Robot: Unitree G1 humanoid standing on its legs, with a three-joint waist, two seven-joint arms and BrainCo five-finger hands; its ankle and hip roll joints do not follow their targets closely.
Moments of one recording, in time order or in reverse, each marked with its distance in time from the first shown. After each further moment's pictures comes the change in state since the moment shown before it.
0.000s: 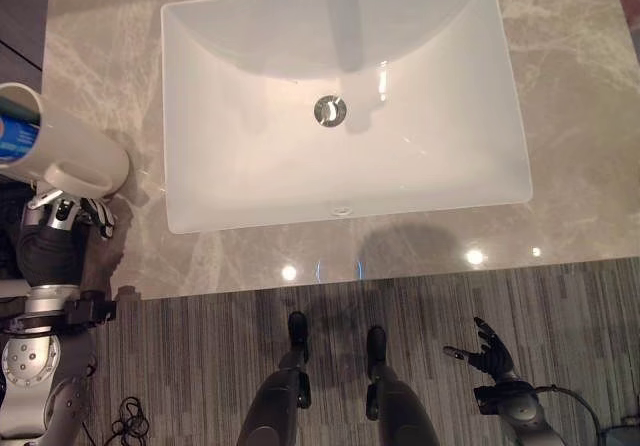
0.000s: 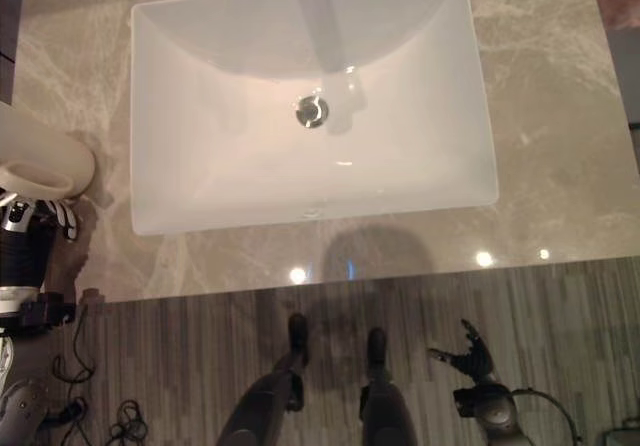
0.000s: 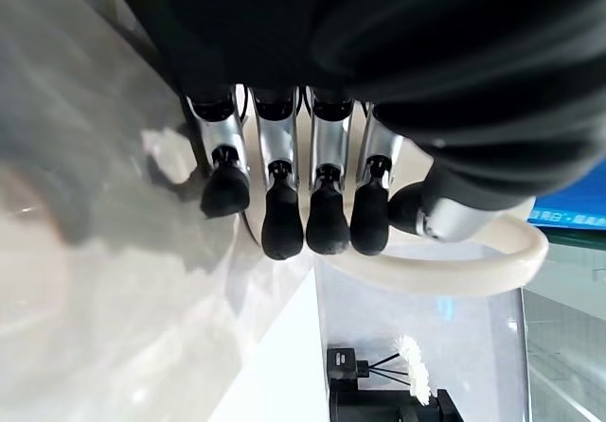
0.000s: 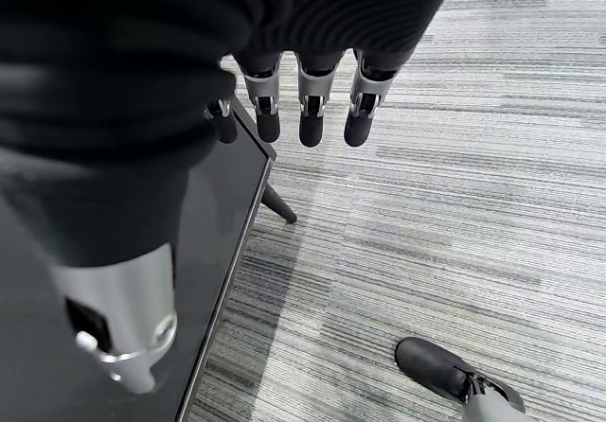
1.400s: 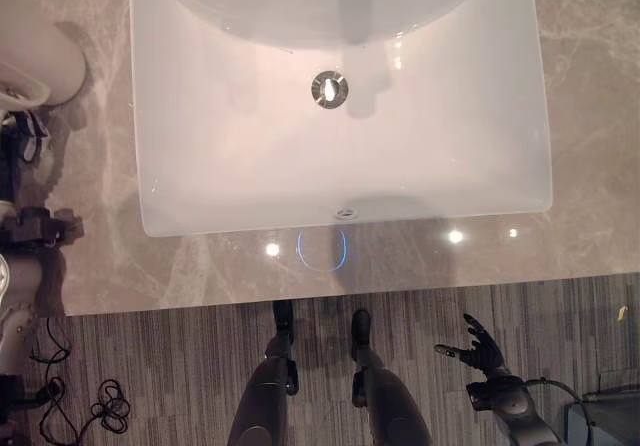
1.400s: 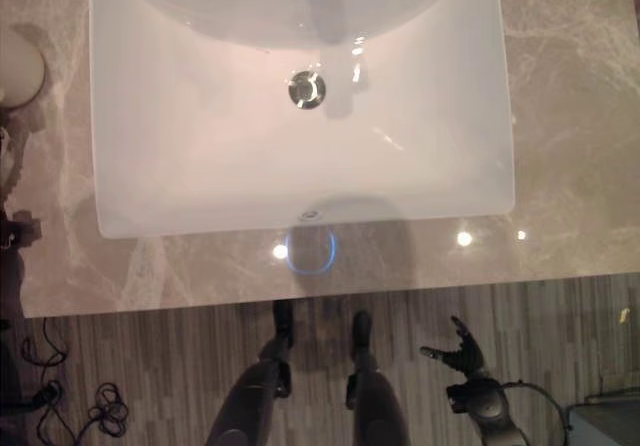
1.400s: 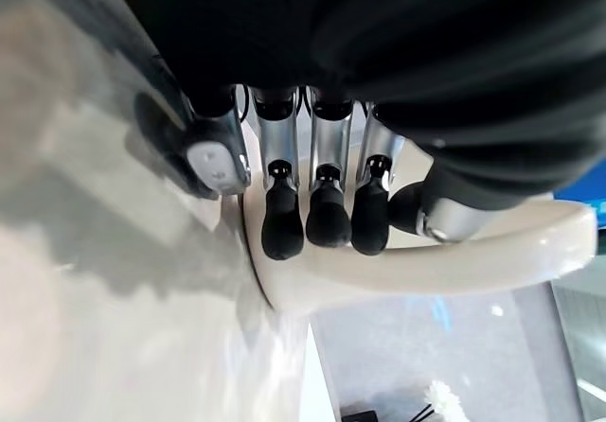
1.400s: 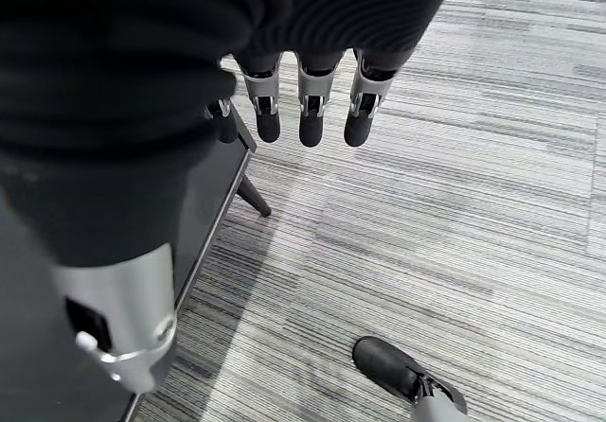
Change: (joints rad) left arm -0.323 0.317 -0.015 0.221 0.003 0.005 0.124; right arm -0.041 -0.003 0.061 0.036 -0.001 0.000 0.001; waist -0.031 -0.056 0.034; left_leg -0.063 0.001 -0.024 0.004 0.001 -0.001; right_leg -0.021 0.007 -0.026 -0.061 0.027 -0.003
